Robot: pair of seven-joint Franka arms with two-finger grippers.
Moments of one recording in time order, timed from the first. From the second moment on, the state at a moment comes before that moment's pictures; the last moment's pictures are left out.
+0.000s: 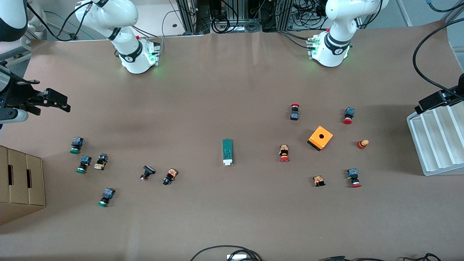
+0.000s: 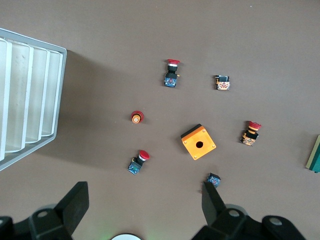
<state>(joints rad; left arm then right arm) 0.22 0.10 -0.18 -1.38 -0.01 1.42 -0.21 -0.04 -0.05 0.00 -1.64 0.03 1.52 -0.08</state>
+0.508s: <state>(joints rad) 0.12 0.08 -0.06 -1.43 -0.01 1.42 -0.20 -0.04 -0.05 0.00 -1.64 0.03 1.52 -0.08</state>
